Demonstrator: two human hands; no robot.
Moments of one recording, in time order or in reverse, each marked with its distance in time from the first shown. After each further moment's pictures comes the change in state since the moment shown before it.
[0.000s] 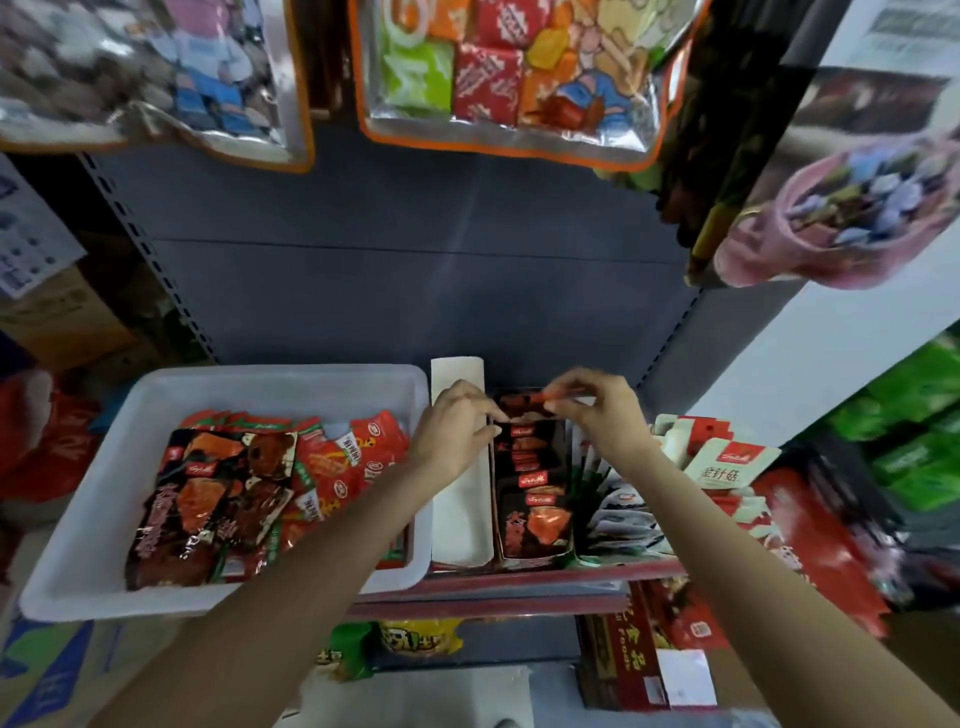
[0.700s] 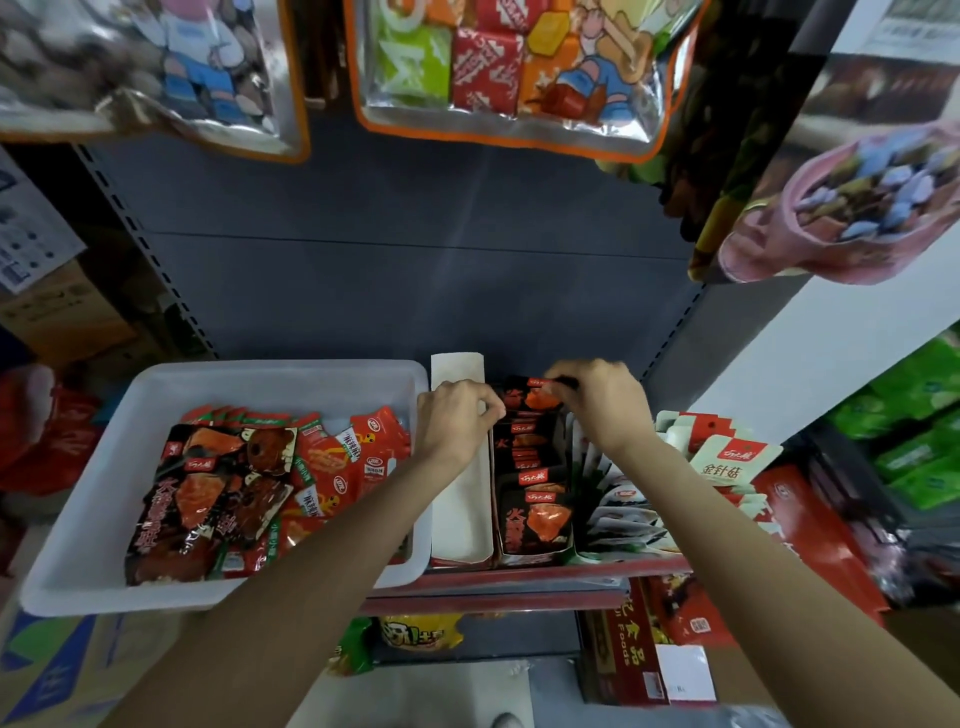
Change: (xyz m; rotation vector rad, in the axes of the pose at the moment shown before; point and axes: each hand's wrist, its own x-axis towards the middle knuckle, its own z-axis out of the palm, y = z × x) left_hand 0.007 0.010 0.004 0.068 0.165 -0.104; right_hand 0.008 -0.009 0.000 -0.553 0.018 -0.142
